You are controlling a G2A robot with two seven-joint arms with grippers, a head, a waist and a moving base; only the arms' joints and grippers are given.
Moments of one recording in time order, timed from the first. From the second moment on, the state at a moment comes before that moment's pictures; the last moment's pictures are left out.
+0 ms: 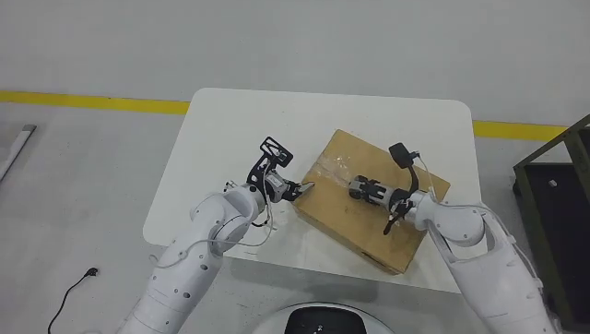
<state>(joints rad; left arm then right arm) 0.99 -1.31 -1.05 -1.50 1.19 -0.29 -0.48 -1.16 -1.08 1.29 -1.65 -0.11 0.19 0.78</state>
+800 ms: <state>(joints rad) 0.99 -1.31 -1.05 -1.50 1.19 -0.29 -0.48 -1.10 -1.08 1.29 -1.66 -0.15 0.33 0.87</state>
